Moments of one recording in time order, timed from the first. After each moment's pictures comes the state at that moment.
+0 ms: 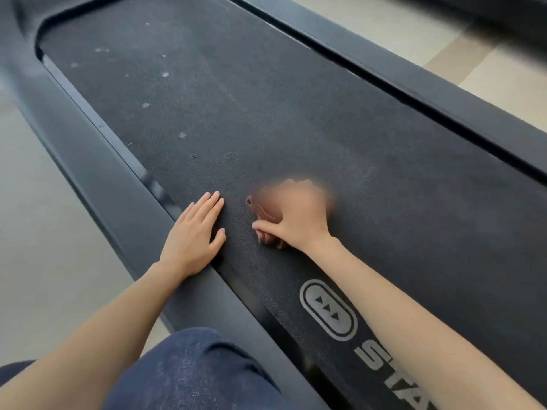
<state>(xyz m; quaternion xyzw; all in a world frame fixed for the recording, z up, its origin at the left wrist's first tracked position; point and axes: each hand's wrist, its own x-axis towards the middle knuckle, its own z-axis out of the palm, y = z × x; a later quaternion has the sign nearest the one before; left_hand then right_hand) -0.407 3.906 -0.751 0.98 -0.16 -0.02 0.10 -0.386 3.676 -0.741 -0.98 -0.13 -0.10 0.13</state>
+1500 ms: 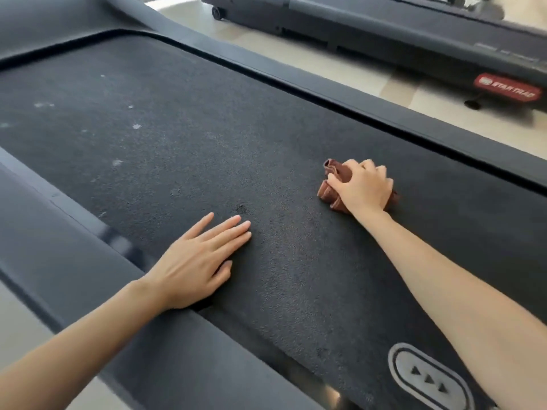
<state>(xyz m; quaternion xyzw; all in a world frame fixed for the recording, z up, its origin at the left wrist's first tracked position) -0.286 3.962 -0.758 0.87 -0.48 0.04 0.04 -0.261 3.631 -0.745 -0.96 0.25 -0.15 0.06</state>
